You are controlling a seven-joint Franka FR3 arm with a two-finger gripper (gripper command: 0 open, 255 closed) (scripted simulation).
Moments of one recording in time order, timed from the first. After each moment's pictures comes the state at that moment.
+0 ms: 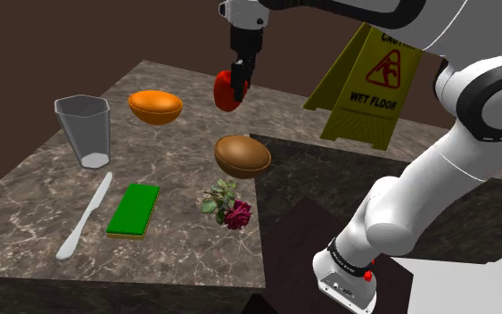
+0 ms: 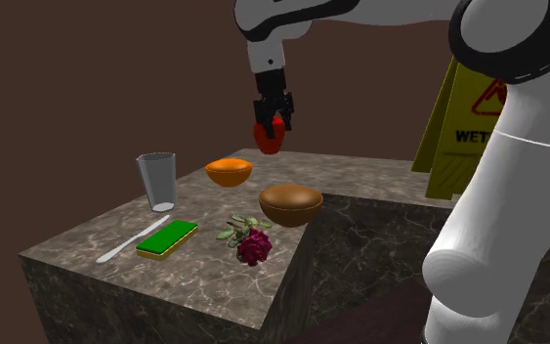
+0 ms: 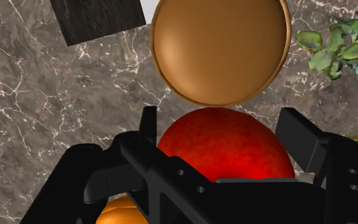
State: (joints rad) arm 0.16 -0.14 0.17 -1.70 -0.12 1.46 -0.17
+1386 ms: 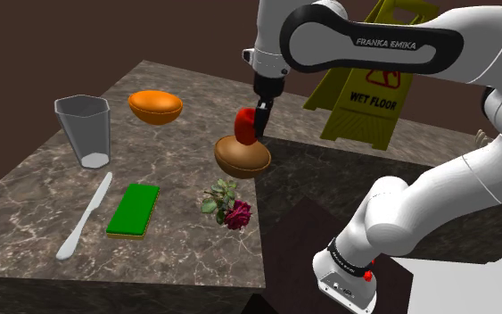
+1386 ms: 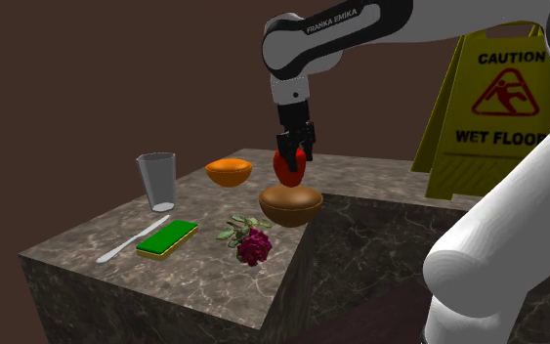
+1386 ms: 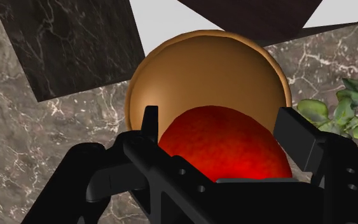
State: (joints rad) arm 0.17 -0.42 0.15 -2.17 -0.09 1.65 -0.18
